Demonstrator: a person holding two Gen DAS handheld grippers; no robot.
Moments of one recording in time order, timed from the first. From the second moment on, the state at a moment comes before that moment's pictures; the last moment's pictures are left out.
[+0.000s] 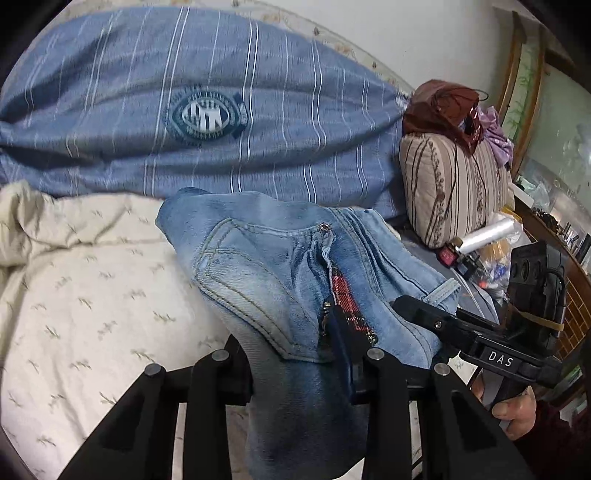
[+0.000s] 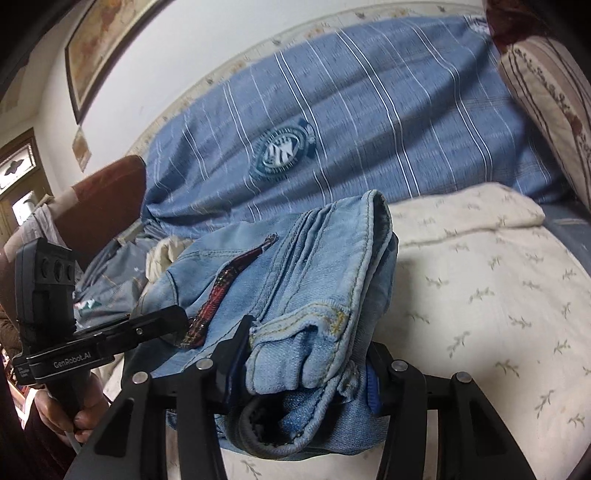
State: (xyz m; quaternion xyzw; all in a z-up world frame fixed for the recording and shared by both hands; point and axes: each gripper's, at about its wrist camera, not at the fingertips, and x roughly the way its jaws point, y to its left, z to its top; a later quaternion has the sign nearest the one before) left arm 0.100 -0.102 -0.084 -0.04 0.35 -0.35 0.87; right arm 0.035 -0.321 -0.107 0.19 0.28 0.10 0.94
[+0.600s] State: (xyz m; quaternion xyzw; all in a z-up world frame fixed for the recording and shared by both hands) left arm 0.110 -0.064 -0.060 -0.06 0.30 -0.29 0.91; right arm 0.065 -0.284 -0.083 0.18 0.22 0.12 0.95
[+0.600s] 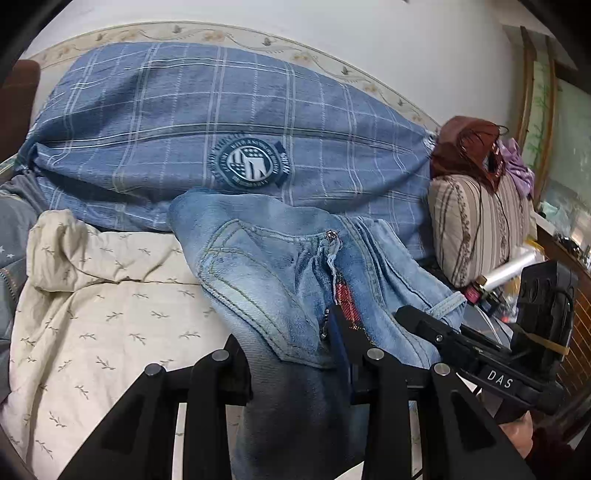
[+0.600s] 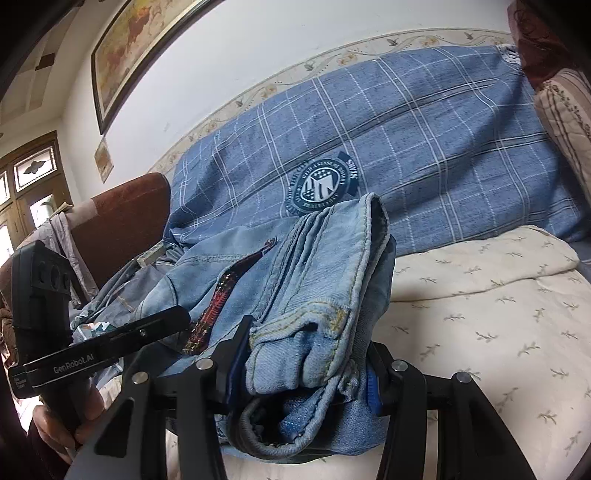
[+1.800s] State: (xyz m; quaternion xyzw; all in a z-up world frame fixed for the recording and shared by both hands) left arm 0.145 -0.068 -0.104 -0.04 0.39 -0.26 0.88; right arm 0.098 -0.274 -0.123 0.18 0.31 0.11 0.93
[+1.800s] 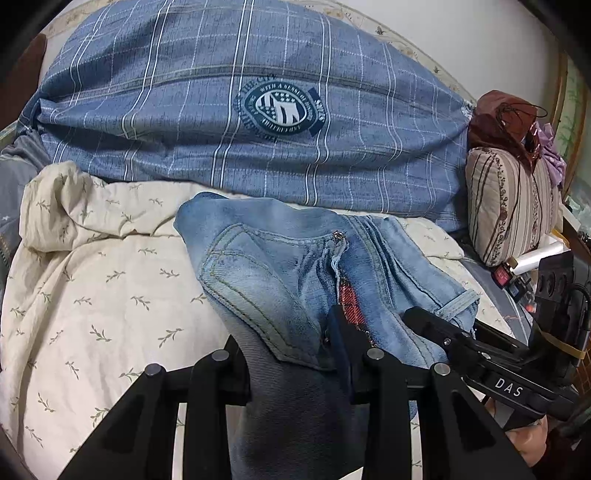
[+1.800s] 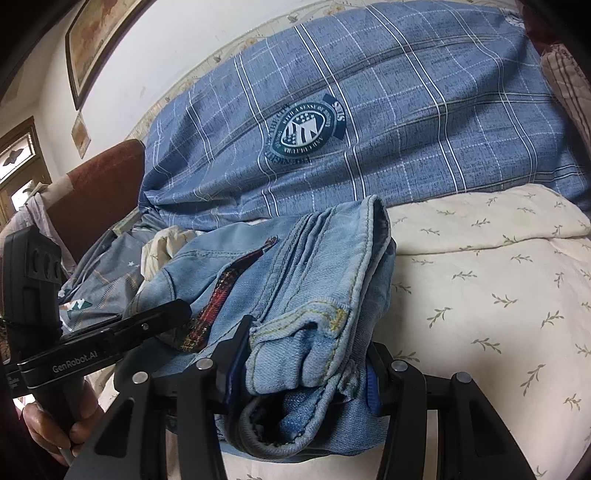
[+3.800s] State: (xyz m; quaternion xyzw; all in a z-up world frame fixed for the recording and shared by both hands) left arm 0.152 -0.073 -0.120 -0.01 0.42 -0.23 0.88; right arm 0.105 -0.268 -0.146 0.17 0.36 0.09 0.91
